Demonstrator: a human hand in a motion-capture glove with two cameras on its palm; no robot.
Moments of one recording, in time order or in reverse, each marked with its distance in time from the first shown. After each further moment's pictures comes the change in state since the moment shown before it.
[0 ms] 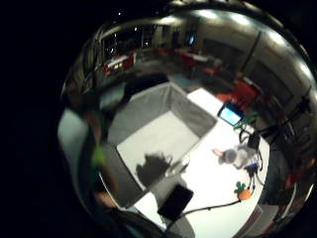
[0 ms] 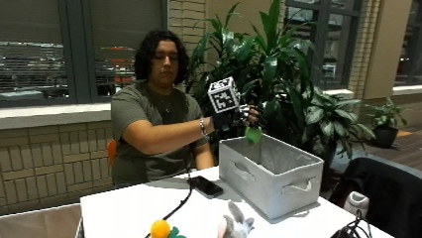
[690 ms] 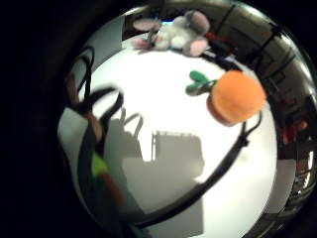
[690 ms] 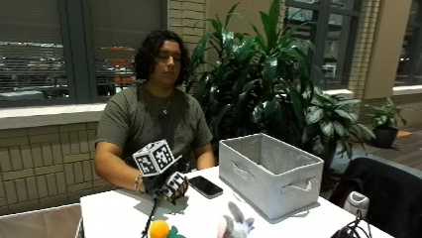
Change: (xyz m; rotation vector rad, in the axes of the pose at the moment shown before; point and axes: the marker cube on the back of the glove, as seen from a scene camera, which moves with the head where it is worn) arm 0.186 0.264 0.070 0.016 0.158 0.363
